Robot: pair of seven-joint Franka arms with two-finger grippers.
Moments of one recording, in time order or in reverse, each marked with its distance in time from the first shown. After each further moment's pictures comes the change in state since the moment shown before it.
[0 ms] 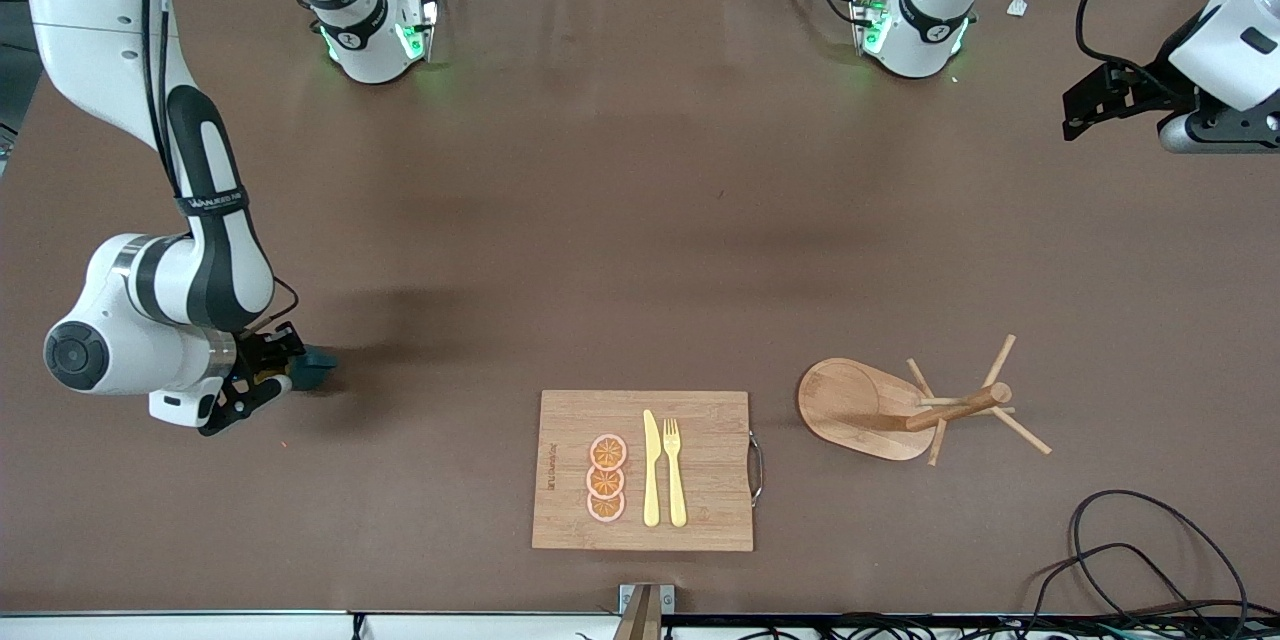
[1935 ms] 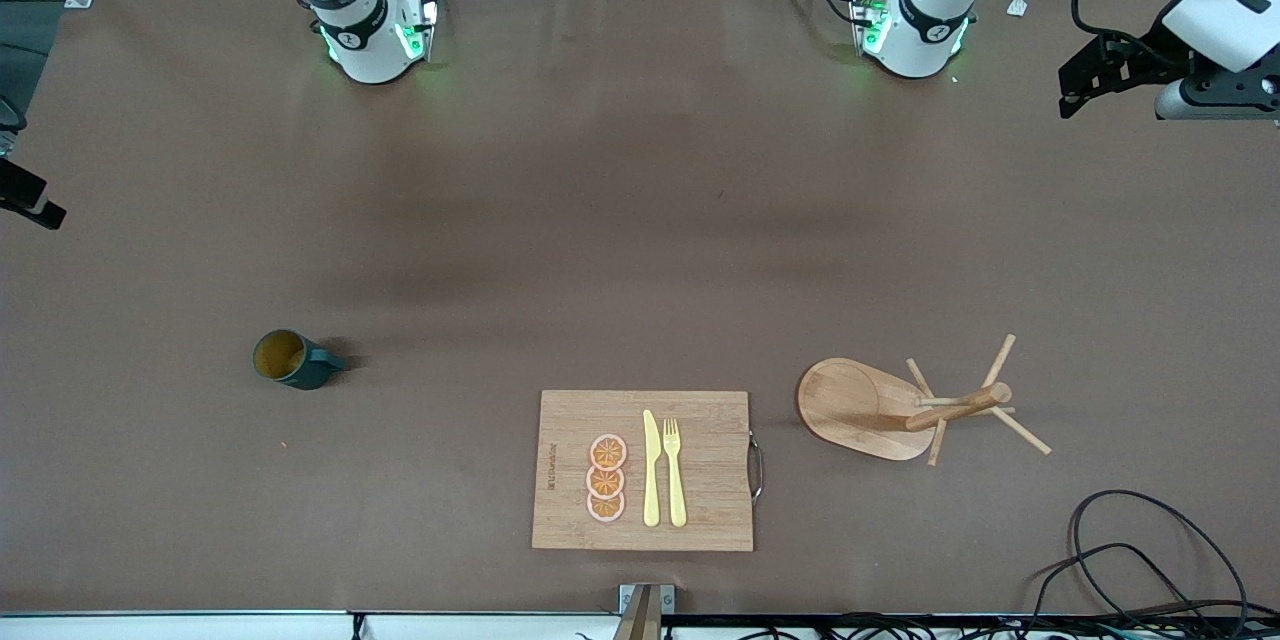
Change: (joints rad) left arm 0.000 -0.076 -0.013 -0.065 0.000 0.016 0.000; right arm -0.130 -0.500 0.065 0.261 -0.065 -0.442 0.576
